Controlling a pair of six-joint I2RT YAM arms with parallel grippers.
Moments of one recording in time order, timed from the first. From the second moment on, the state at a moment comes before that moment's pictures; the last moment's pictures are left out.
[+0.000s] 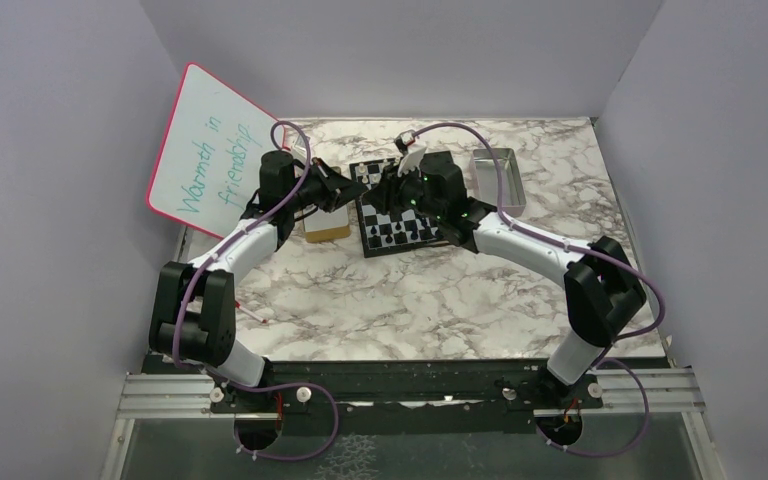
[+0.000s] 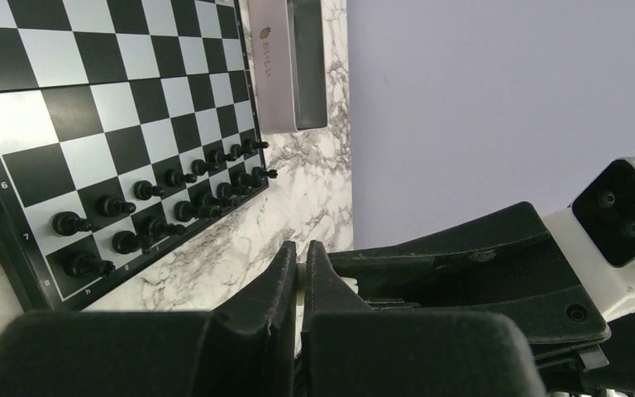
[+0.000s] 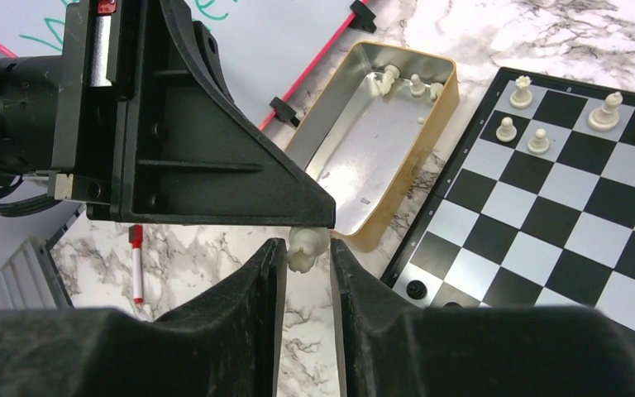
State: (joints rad) left arm -0.21 1.52 0.93 0.29 0.65 -1.08; right arm 0.73 1.69 1.21 0.24 -0.16 0.34
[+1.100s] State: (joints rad) left arm -0.21 1.51 0.91 0.29 0.62 -1.03; right arm 0.73 1.70 1.26 0.18 -0.04 0.28
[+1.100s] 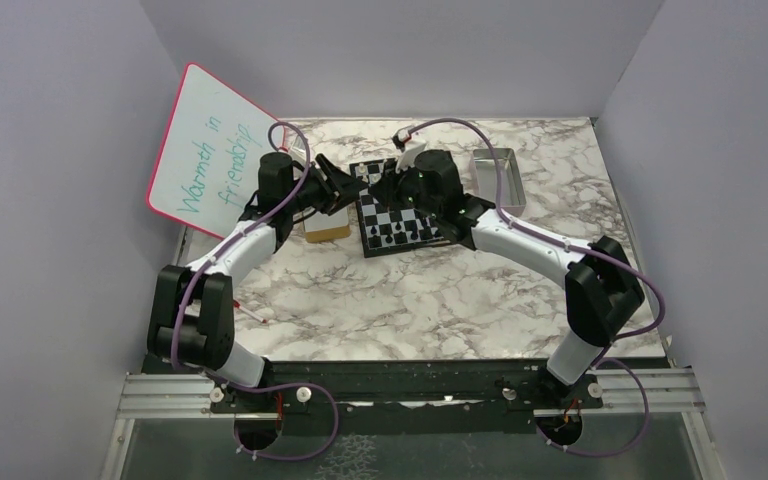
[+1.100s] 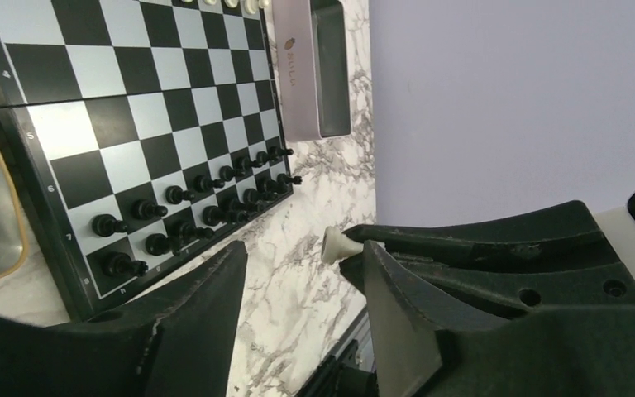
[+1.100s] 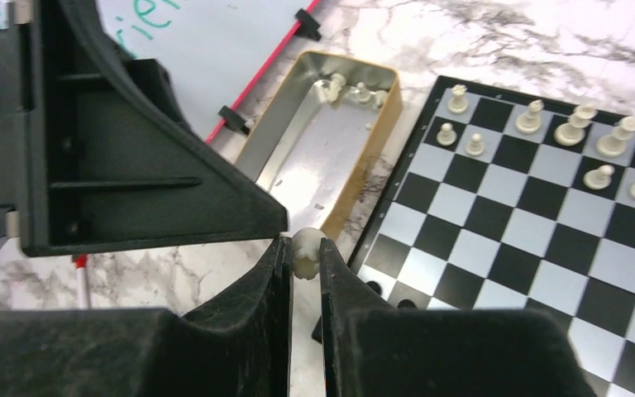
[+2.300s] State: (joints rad) left arm -0.23 1.16 0.88 -0.31 0.44 -0.19; right arm 0.34 2.17 1.82 -0.14 0.06 0.11
